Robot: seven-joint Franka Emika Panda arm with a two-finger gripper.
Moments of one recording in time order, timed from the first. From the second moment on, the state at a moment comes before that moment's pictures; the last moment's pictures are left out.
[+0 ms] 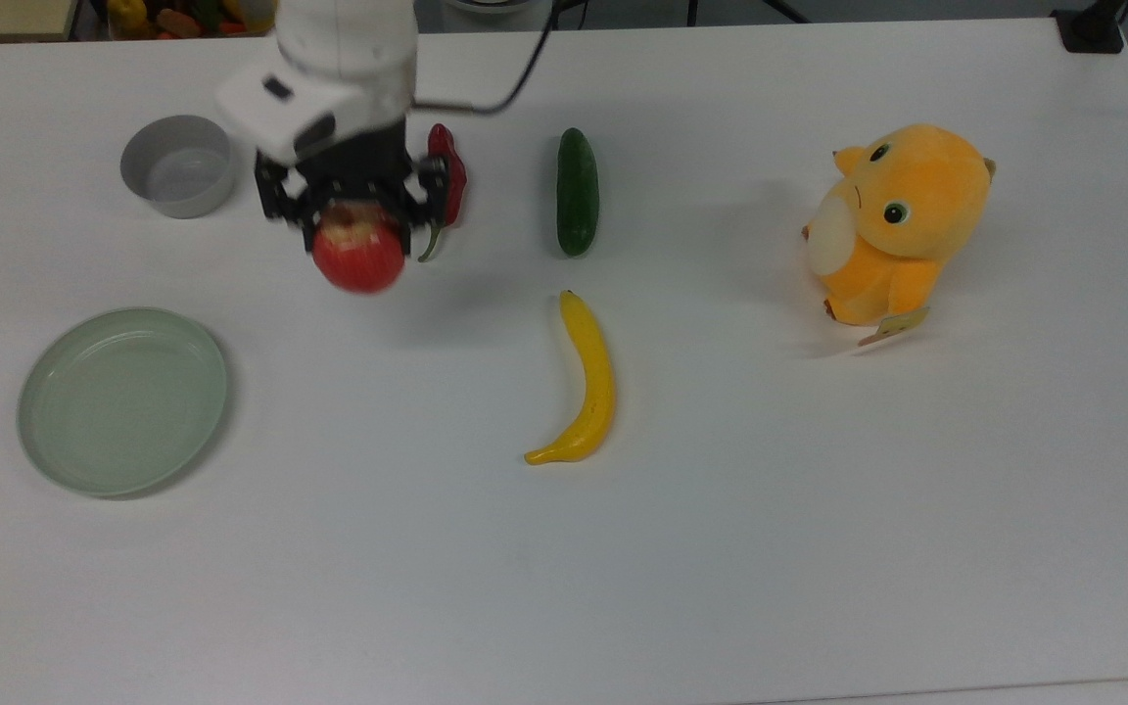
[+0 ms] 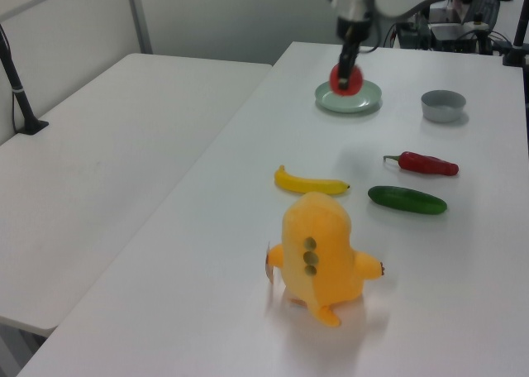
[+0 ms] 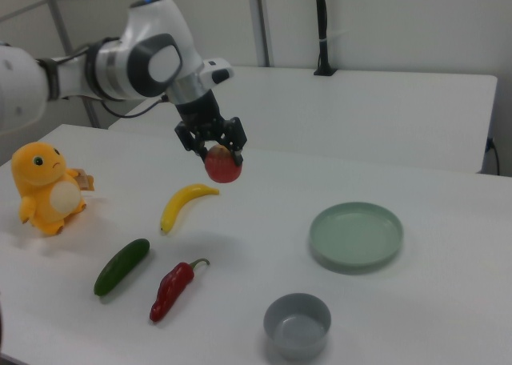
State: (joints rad) arm 0.00 0.27 -0.01 -1.58 -0.16 2.01 -0.09
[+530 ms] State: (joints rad) arm -0.10 0.04 -0.16 -1.85 -0.16 1.98 -0.31
